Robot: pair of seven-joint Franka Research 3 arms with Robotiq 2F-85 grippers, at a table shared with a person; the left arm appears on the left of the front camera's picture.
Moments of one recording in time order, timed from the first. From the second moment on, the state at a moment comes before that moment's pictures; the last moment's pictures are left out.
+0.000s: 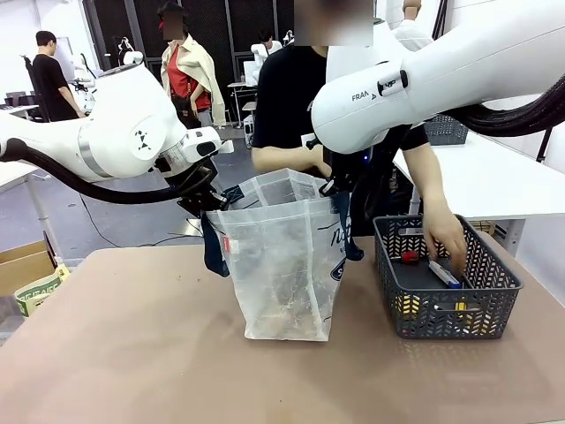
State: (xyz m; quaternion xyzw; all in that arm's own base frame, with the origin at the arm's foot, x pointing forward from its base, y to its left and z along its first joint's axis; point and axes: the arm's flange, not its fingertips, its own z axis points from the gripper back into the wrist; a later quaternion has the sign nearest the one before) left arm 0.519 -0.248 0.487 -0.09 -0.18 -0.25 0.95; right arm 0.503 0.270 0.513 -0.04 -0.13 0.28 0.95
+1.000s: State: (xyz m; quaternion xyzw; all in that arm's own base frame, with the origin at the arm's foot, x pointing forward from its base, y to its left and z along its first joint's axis) left arm 0.519 -0.248 0.487 -0.09 -0.18 -0.25 0.95; right arm 0.503 0.270 0.513 -0.04 -0.13 0.28 0.95
